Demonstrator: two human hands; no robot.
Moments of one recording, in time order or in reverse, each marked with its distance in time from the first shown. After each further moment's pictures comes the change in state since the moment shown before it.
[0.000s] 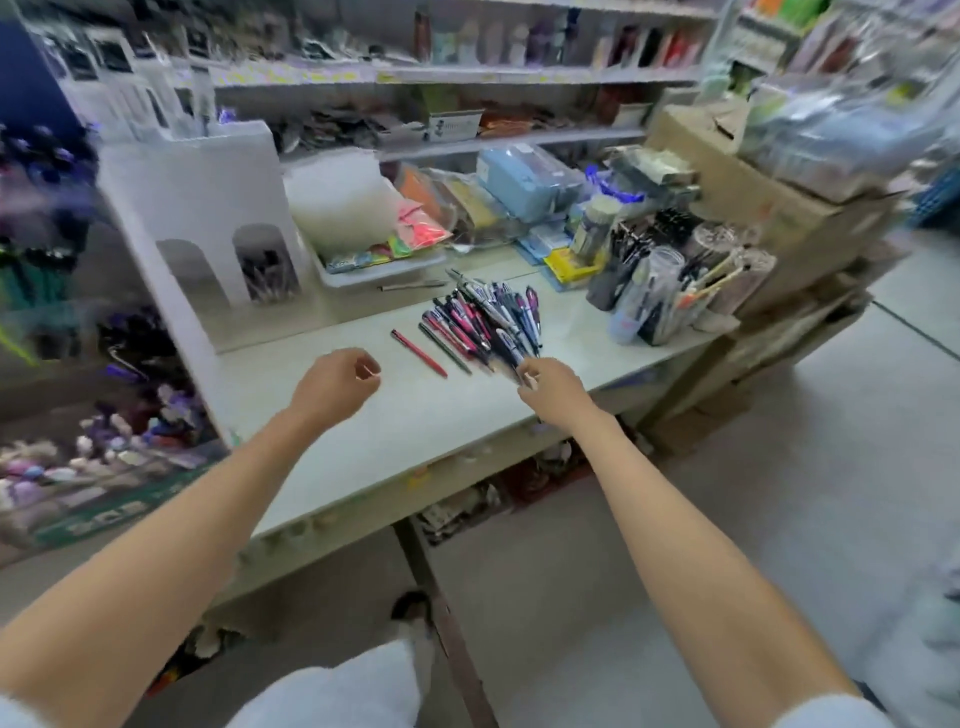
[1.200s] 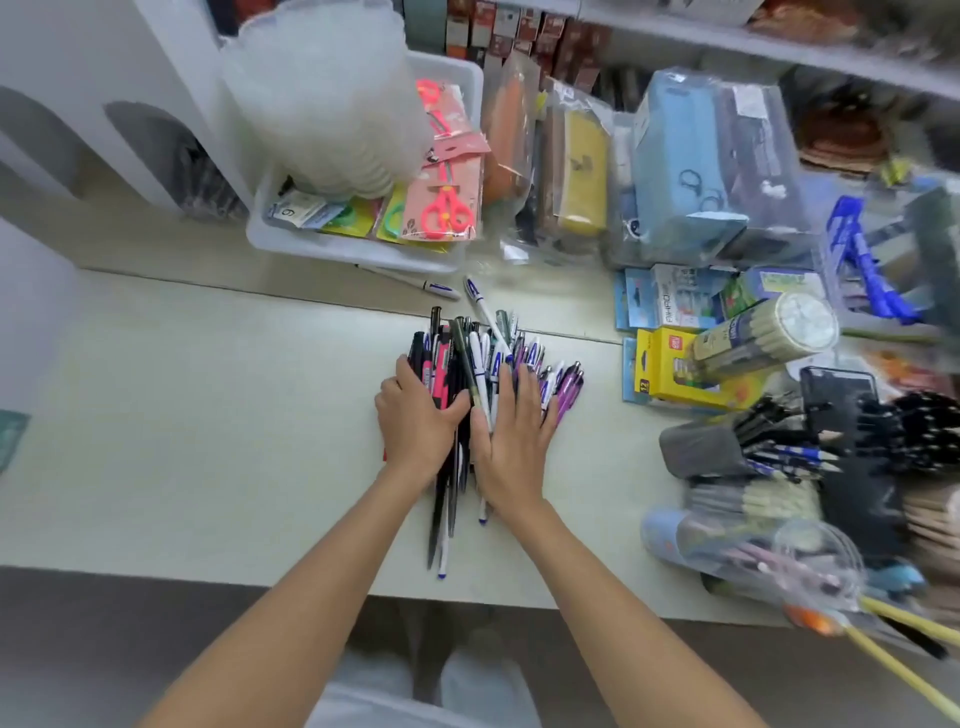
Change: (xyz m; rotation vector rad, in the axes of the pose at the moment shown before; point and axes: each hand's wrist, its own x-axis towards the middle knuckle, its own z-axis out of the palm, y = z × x) left_hand 0.237 0.117 0.228 -0.221 0.399 -0.829; right_hand 0.283 0.112 0.071 0.021 0.011 -0.405
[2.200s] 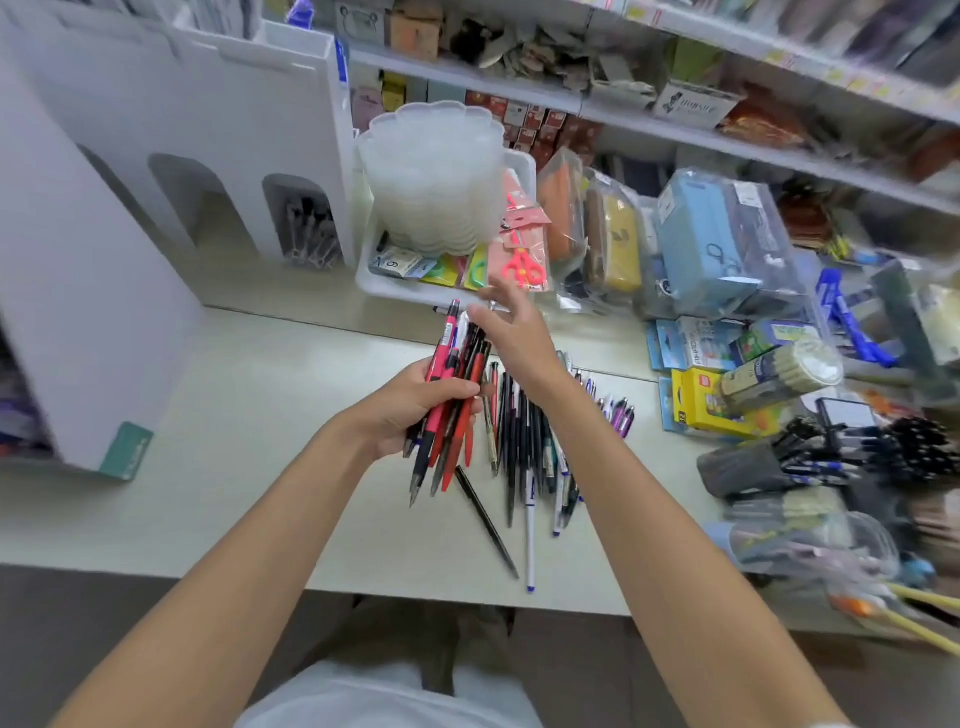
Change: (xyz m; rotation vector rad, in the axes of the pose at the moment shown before) left_hand 0.025 -0.009 -0.186 -0.919 -0.872 -0.056; right_hand 0.084 -0.185 -0.088 0.662 -0.230 0.040
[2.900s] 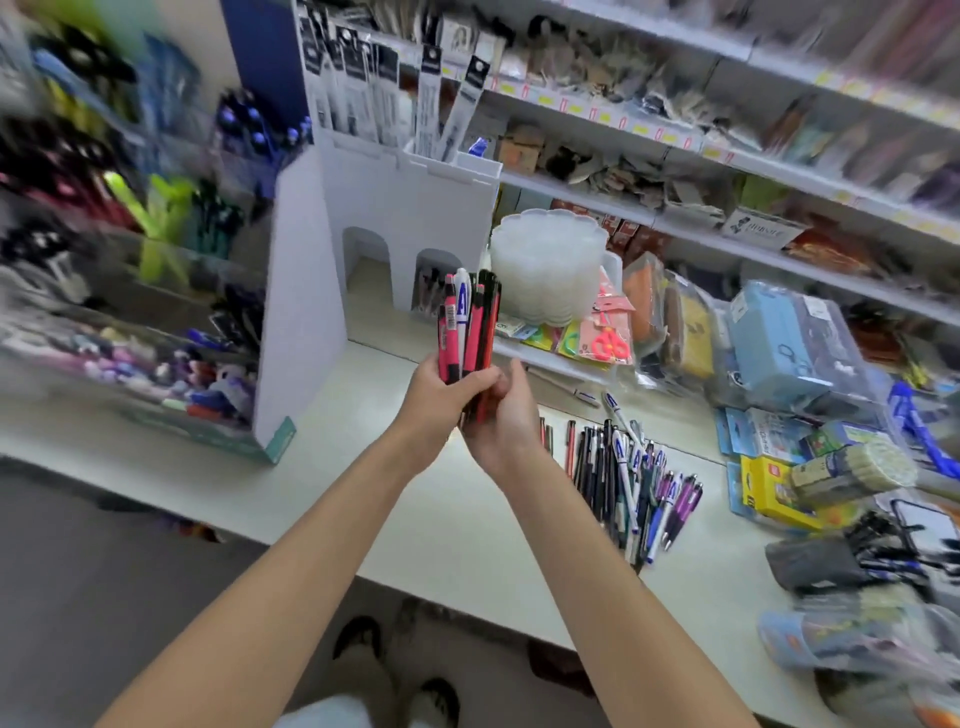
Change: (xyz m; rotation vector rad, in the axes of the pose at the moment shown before) left_hand -0.094 0.031 -0.031 -0.052 0.495 0.458; right_hand -0.077 -0.074 0.126 0.921 -0.053 0.394
